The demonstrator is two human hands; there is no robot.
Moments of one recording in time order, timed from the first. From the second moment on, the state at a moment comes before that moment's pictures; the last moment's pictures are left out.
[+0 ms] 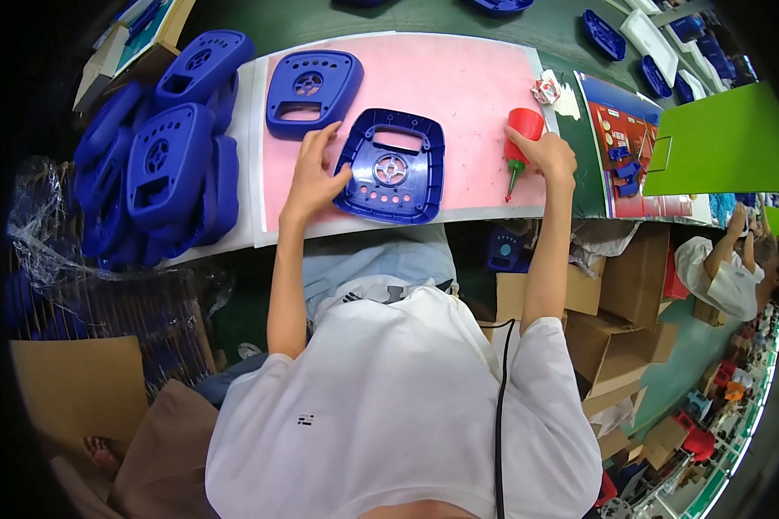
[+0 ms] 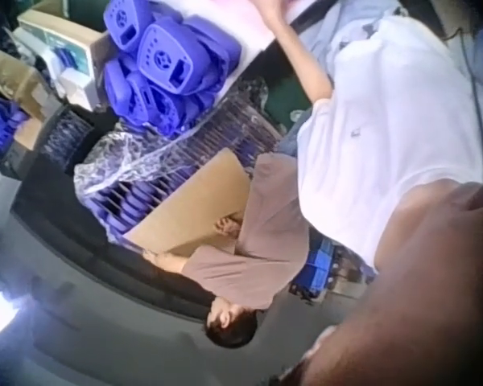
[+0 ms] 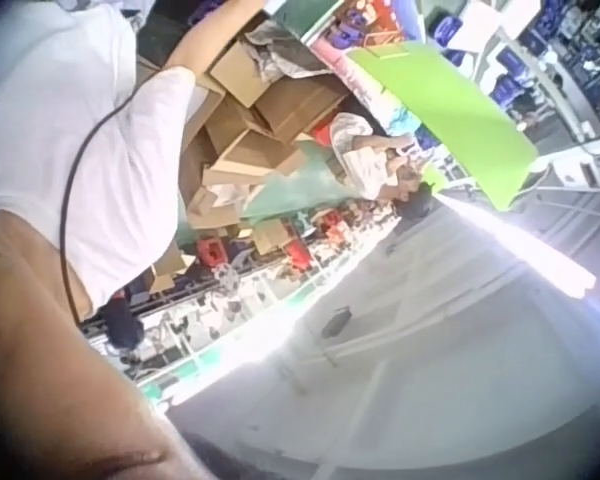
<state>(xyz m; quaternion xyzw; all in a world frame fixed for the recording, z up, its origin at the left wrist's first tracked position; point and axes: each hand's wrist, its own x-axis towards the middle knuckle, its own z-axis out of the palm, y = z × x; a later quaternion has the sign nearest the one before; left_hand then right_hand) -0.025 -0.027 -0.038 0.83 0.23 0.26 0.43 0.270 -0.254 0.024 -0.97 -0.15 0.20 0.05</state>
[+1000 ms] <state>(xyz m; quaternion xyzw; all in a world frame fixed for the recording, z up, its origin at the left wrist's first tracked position) -0.048 -0.028 -0.058 0.85 0.22 0.30 0.37 0.147 -0.168 -0.046 -0.54 -0.18 0.18 0.80</state>
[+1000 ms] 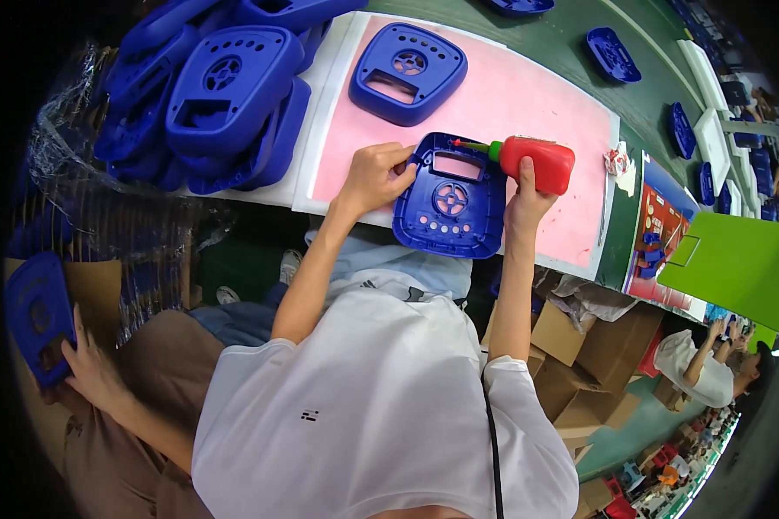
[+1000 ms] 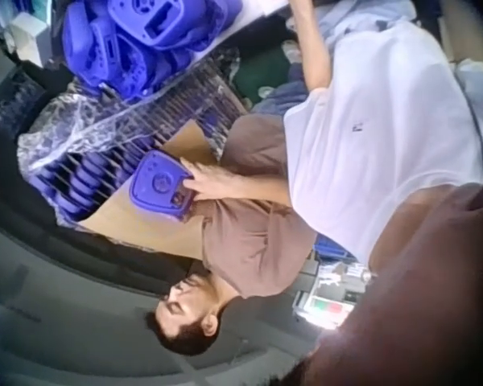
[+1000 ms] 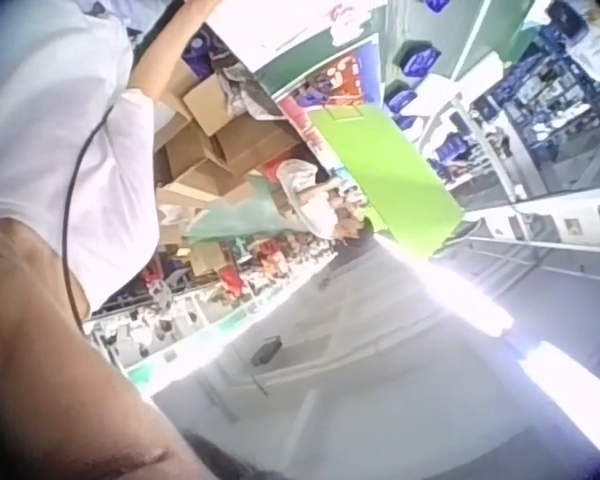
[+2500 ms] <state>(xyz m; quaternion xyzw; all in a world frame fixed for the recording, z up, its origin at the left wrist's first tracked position) -0.049 -0.030 -0.057 0.86 0.23 0.28 0.36 0.145 -0.185 -0.023 -0.63 -0.30 0.02 0.71</state>
